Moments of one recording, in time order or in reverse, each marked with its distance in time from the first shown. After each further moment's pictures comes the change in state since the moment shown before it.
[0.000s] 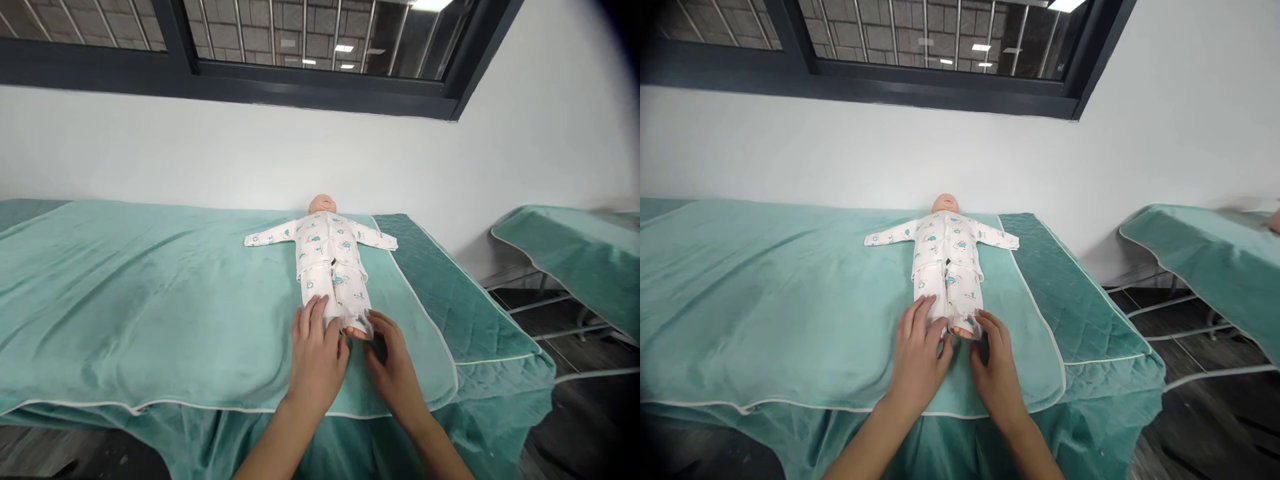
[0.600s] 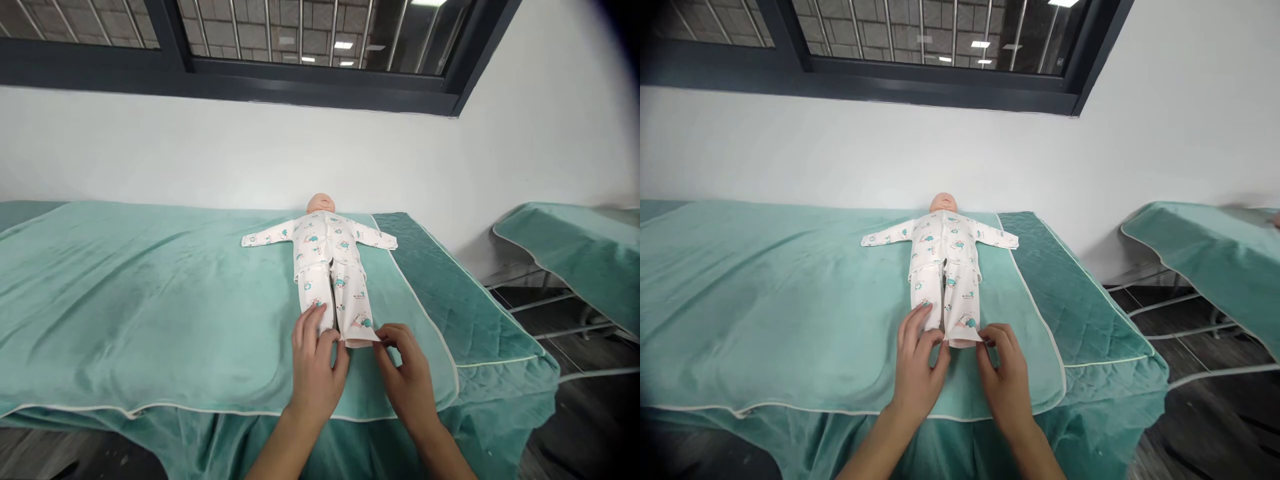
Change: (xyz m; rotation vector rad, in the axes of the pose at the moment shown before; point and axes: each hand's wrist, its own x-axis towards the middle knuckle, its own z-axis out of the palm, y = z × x) left_hand -0.013 0.002 0.016 -0.238 0.153 -0.062; right_hand 0.005 -0.007 -0.014 0.000 0.095 -0.016
